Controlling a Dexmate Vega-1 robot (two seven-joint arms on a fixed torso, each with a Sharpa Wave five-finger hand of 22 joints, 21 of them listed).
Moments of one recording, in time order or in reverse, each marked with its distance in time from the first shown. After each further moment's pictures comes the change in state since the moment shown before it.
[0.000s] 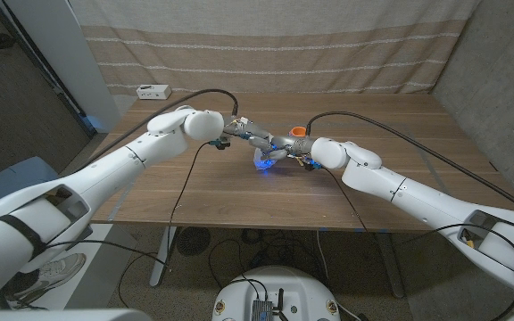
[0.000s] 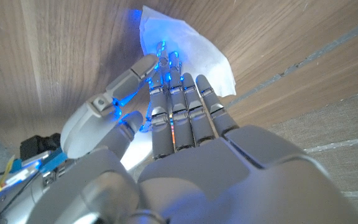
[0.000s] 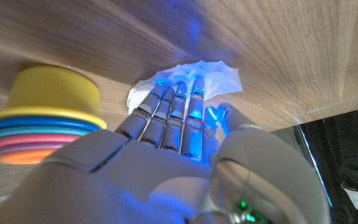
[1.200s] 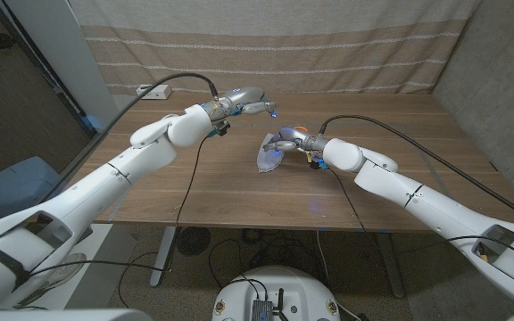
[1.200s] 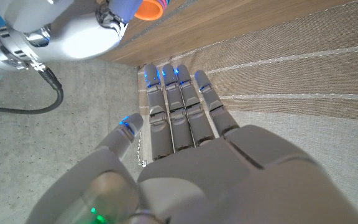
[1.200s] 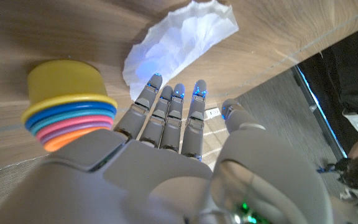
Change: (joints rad) left arm 0.182 0.019 -0.180 -0.094 -0.145 -0.002 0.535; left_hand -0.001 0.012 -0.016 0.031 0.001 0.061 0.002 0.026 0.004 0.069 0.000 0.047 0.041 0.091 -0.011 0.048 0.023 0.047 -0.008 0.016 0.004; right arm -0.144 -0.029 0.206 -0.066 0.247 0.154 -0.210; right_hand -0.035 -0.032 -0.048 -0.019 -0.012 -0.025 -0.010 0.006 0.000 -0.020 0.008 -0.006 0.000 -0.002 0.005 -0.024 -0.021 0.008 0.023 -0.012 0.004
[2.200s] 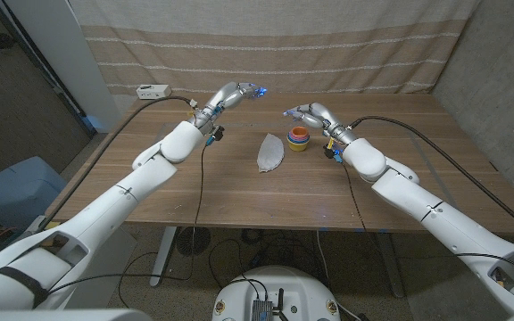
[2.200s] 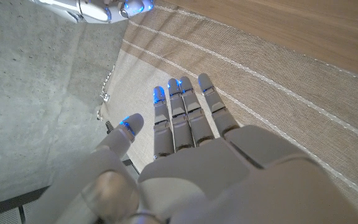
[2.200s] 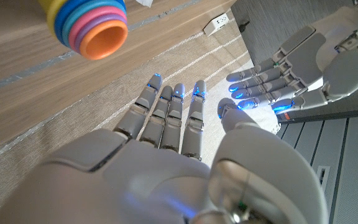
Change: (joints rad) left arm 0.105 -0.115 -0.096 0.189 -0.398 -0.145 0.123; left_hand 0.009 0.001 -0.007 0.007 0.000 -0.331 -0.049 -0.050 -0.003 -0.228 0.018 -0.075 0.016 -0.156 0.039 -0.060 -0.007 -0.059 0.041 -0.012 0.000; right arm -0.157 0.003 0.194 -0.021 0.187 0.167 -0.271; right_hand 0.009 0.009 -0.005 -0.018 0.000 -0.005 0.005 0.000 0.000 0.000 0.000 0.000 0.000 0.000 0.000 0.000 0.000 -0.006 -0.005 0.000 0.000
